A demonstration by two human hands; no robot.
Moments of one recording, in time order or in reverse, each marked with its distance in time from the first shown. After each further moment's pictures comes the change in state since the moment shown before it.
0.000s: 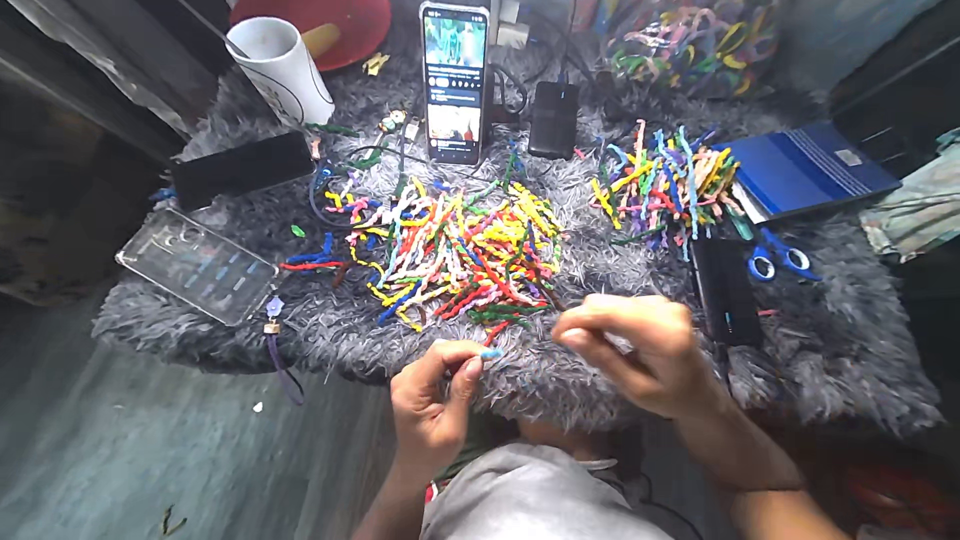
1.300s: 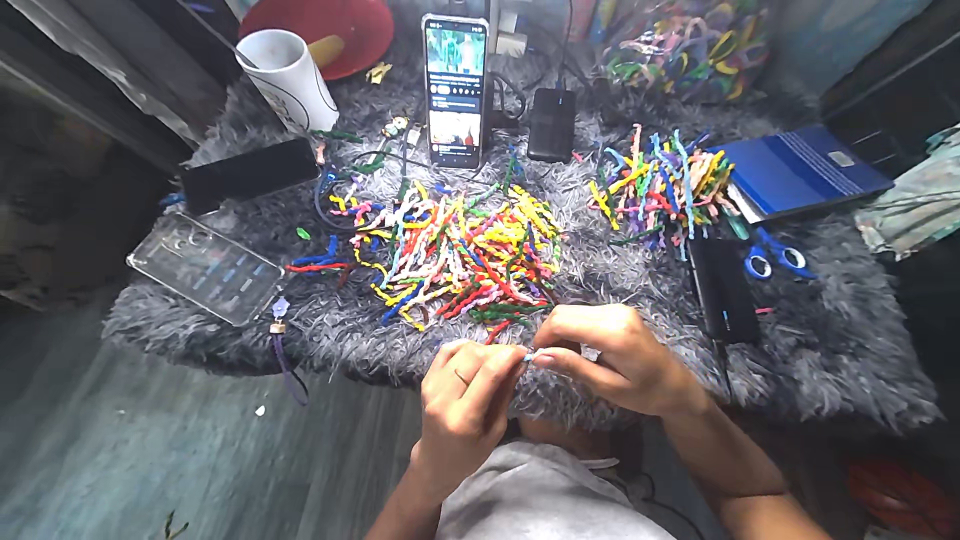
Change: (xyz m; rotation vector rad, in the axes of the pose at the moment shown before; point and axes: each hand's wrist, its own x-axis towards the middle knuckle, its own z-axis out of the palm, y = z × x) left_hand -0.002 0.002 0.015 0.528 -0.060 0.277; right_hand -0.006 0.006 0.011 0.037 -0.180 0.123
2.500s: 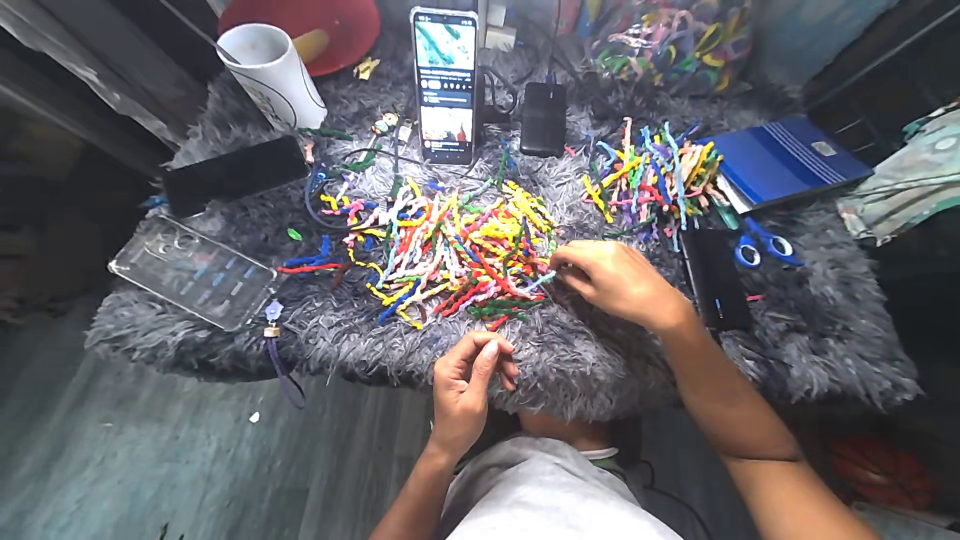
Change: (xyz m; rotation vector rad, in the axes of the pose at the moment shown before) left_hand -0.019 -0.013 0.017 -0.851 0.000 -0.522; right_hand 0.008 0.063 -0.030 -0.564 -0.139 0.324
